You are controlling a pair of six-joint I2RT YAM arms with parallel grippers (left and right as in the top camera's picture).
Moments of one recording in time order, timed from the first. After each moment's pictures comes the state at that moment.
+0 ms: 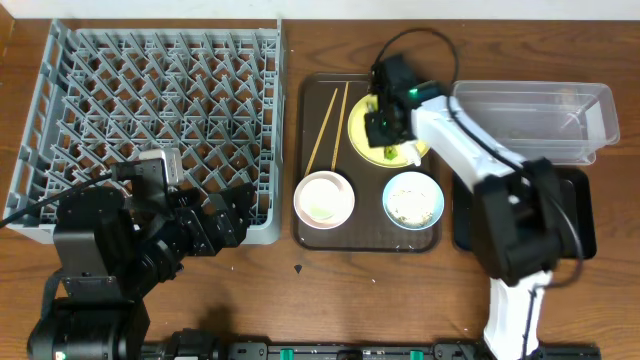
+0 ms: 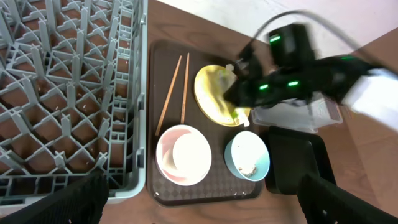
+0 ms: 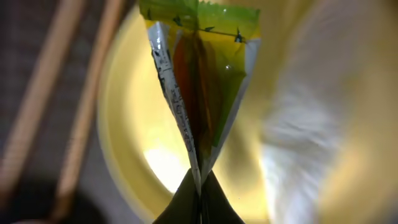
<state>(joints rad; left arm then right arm) 0.00 0.77 1.18 -1.03 0.44 -0.35 0.38 2.09 1.62 -0.76 -0.03 0.25</state>
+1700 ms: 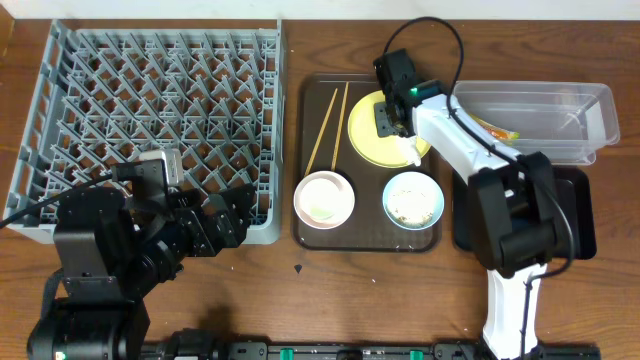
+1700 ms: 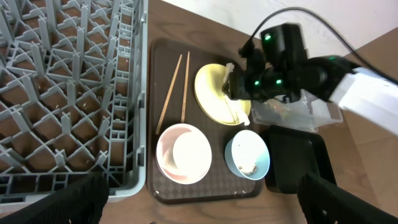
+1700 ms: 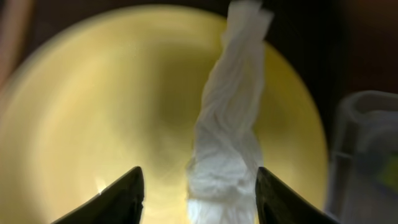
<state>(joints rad) 0.00 0.77 1.18 -1.04 0.44 -0.35 0.37 2.16 1.63 -0.66 0.20 0.23</state>
